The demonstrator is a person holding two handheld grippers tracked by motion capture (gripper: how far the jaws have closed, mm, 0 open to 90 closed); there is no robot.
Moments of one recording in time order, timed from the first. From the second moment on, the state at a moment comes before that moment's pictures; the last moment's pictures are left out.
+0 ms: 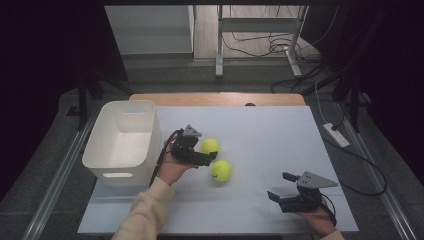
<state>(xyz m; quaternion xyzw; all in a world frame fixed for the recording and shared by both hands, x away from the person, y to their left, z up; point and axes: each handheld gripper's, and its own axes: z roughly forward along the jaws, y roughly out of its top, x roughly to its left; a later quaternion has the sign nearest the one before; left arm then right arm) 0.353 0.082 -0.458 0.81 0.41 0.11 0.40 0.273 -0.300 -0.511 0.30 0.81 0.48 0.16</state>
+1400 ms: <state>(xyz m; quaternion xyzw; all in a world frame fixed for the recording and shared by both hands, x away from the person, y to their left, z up) 0.395 0.065 -0.479 0.83 0.43 0.09 0.34 0.273 -0.299 -0.512 0.30 0.81 0.48 0.15</state>
